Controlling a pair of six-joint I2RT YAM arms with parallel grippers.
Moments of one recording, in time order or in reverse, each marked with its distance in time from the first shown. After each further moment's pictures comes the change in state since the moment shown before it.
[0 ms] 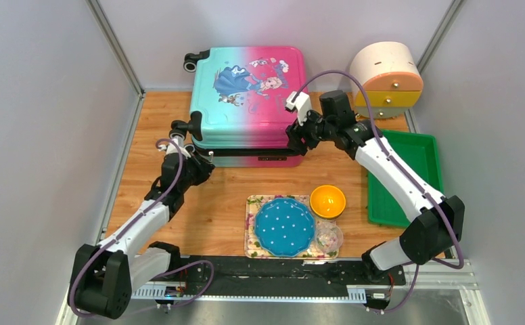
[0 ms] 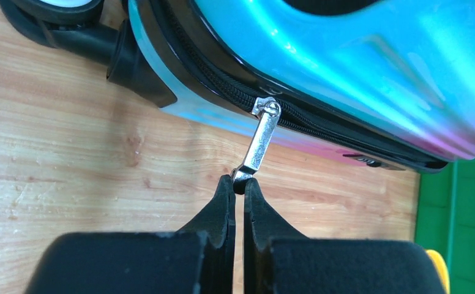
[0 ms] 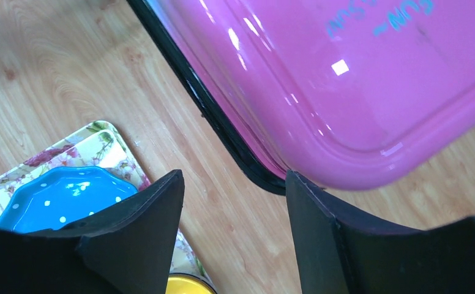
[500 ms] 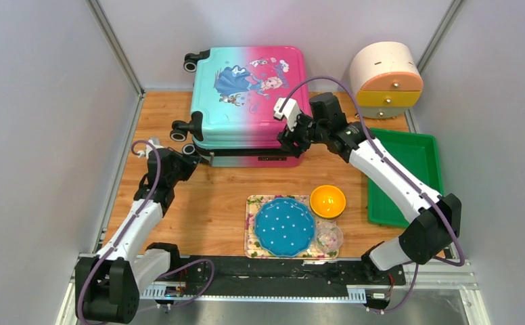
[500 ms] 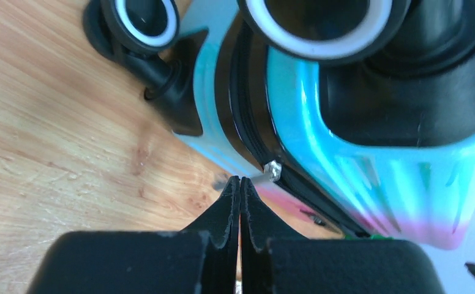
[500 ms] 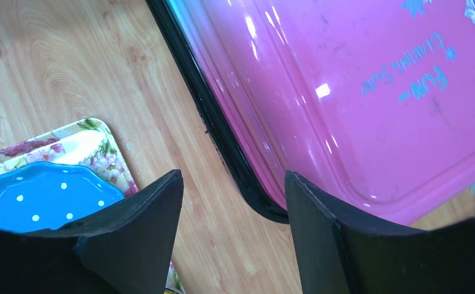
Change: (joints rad) left arm 0.151 -0.046 0.069 -0.132 0.019 -0.280; right arm 0.082 0.010 0.005 0.035 0.026 -0.127
